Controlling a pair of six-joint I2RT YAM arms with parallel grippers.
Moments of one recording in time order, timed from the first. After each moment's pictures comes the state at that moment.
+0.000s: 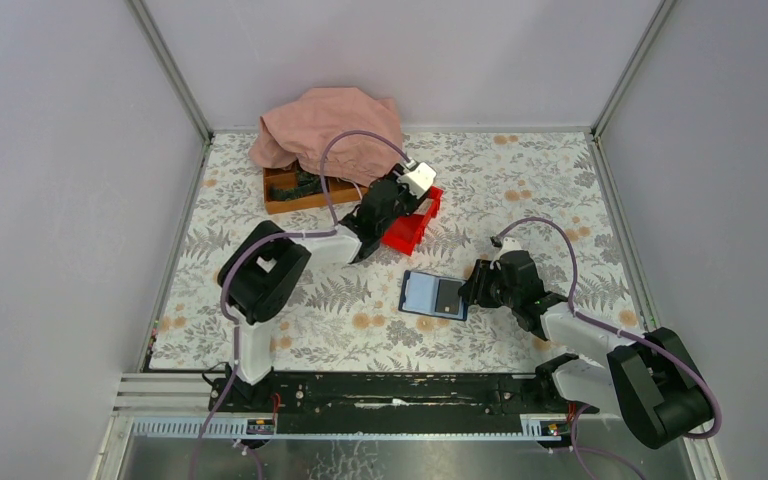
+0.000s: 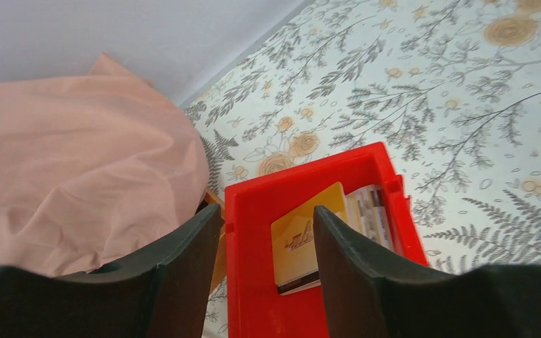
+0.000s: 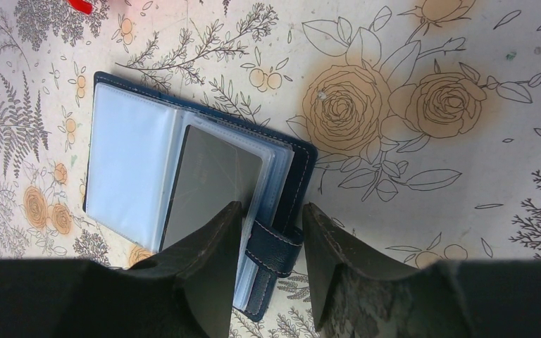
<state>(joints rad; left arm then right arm) -0.66 1.96 1.13 0.66 -0.16 0.35 0.41 1.15 0.28 0.15 -0.15 0.51</state>
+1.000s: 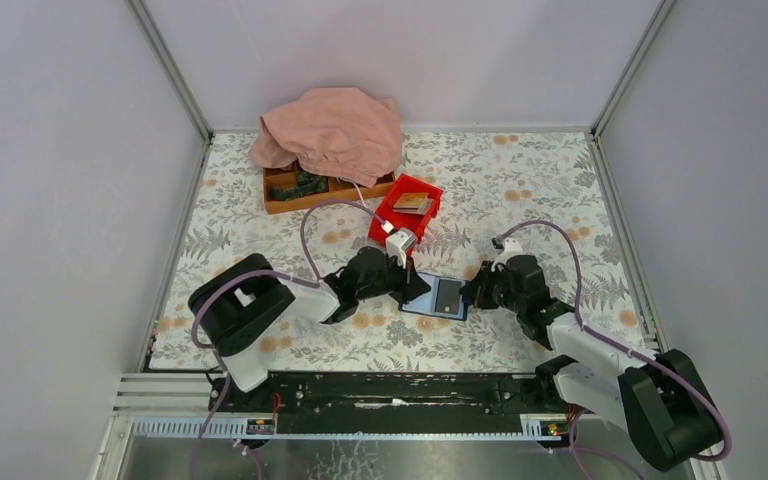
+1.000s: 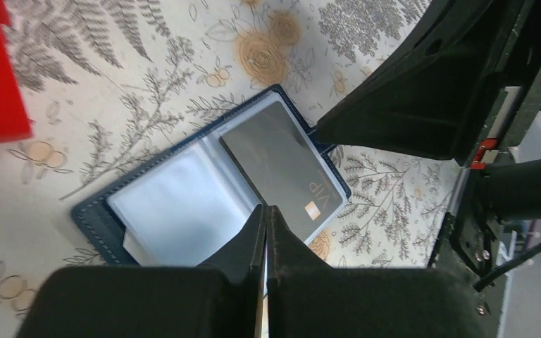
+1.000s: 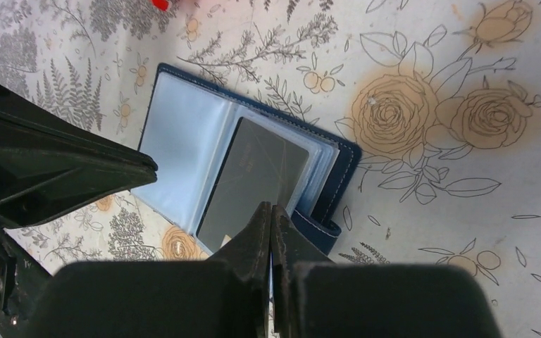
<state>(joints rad) -0.85 1.71 0.60 0.74 0.24 -0.50 0.41 1.02 0.23 0.18 -0.23 0.50</state>
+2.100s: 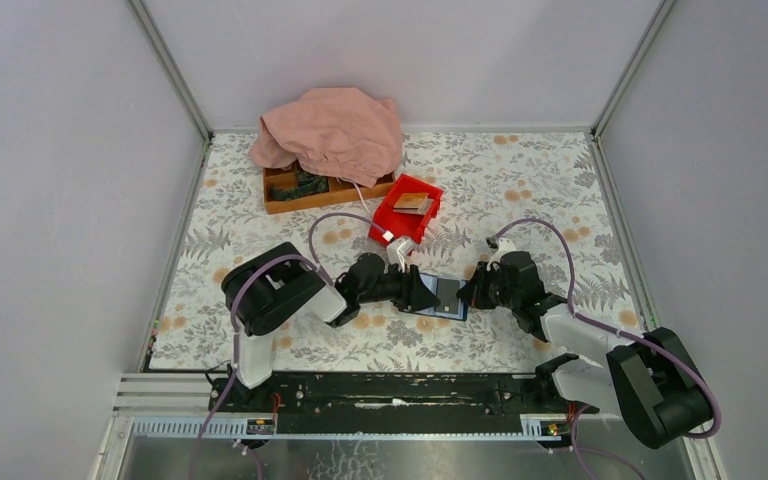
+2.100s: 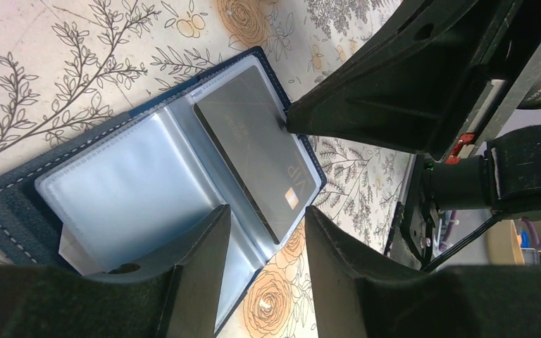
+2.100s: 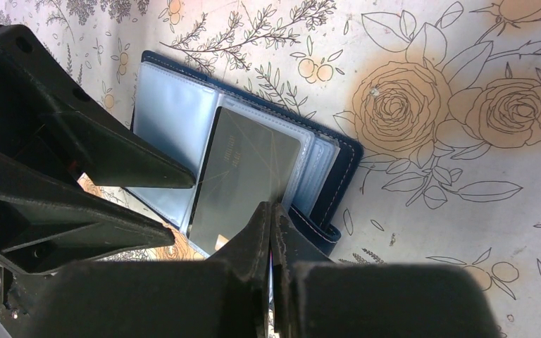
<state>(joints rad) -0.82 1.92 0.58 0.99 0.40 -0.74 0.41 1.15 0.27 0.19 -0.25 0.50</state>
